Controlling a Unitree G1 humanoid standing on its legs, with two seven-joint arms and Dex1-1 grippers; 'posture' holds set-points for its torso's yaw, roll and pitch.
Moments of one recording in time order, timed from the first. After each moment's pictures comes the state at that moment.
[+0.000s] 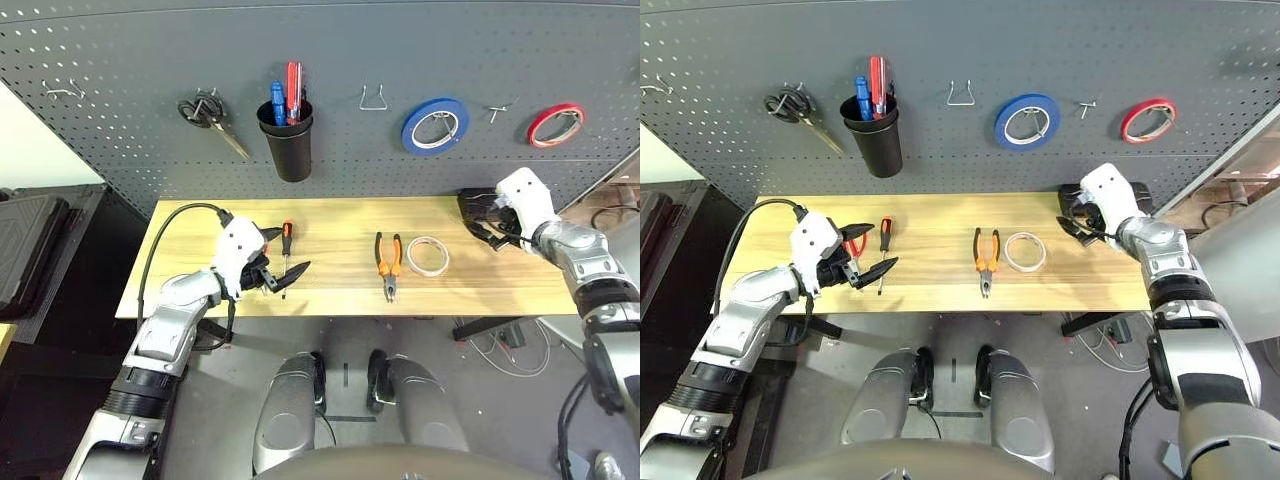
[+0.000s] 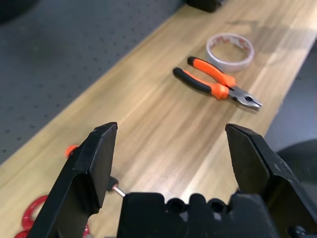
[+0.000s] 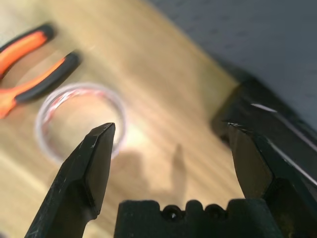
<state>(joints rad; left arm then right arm) -0.14 0.54 -0.13 -0.04 -0.16 0.18 -0.79 -0.70 -0.58 0.10 1.06 -0.13 -0.11 0.78</state>
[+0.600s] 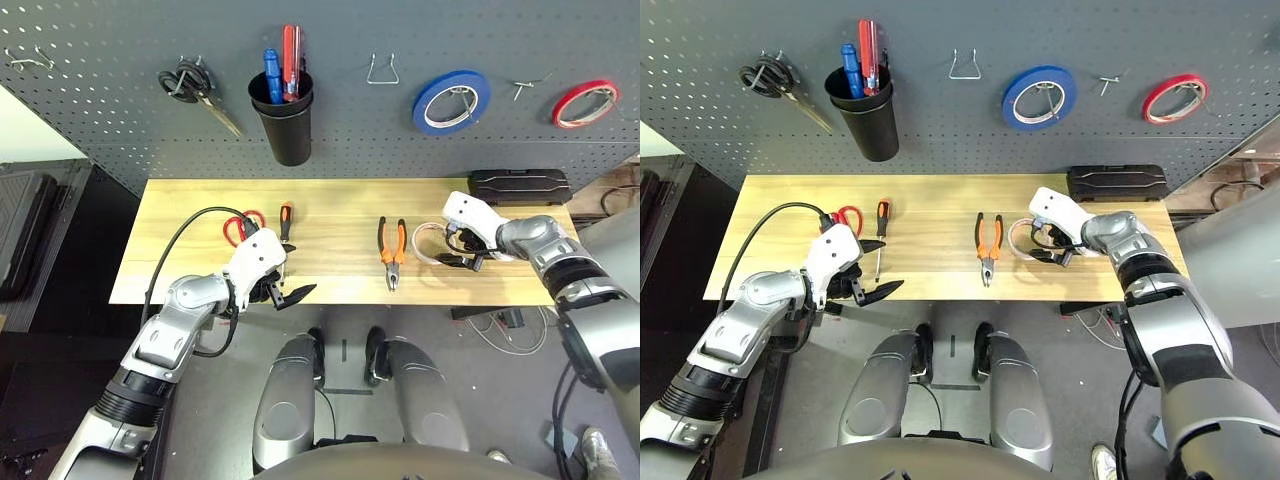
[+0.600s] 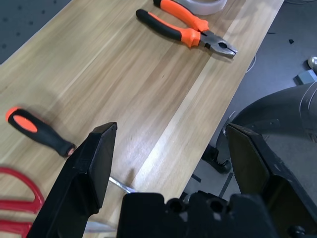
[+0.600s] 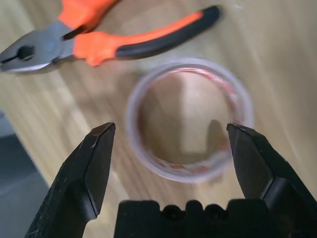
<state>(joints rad) -0.12 0.59 -0.20 -0.12 -0.09 0.26 -0.81 -0.82 -0.48 0.29 1.22 -0.30 -0.17 0.90</state>
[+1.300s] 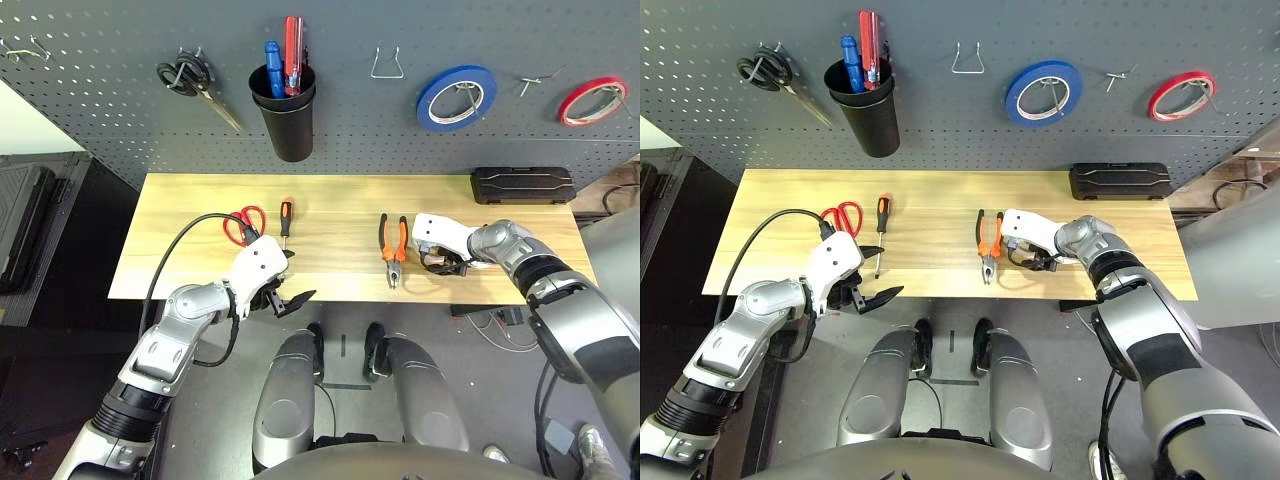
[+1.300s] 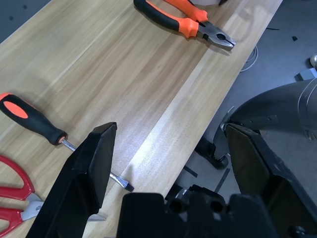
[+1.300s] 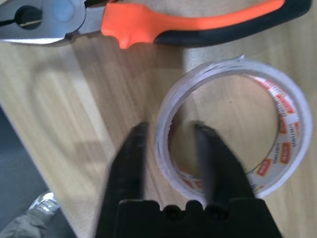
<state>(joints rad) -0.07 0.59 -0.20 -0.20 -0.08 0.31 -0.76 -0.86 -0.40 0.38 1.30 -0.43 -0.15 0.78</state>
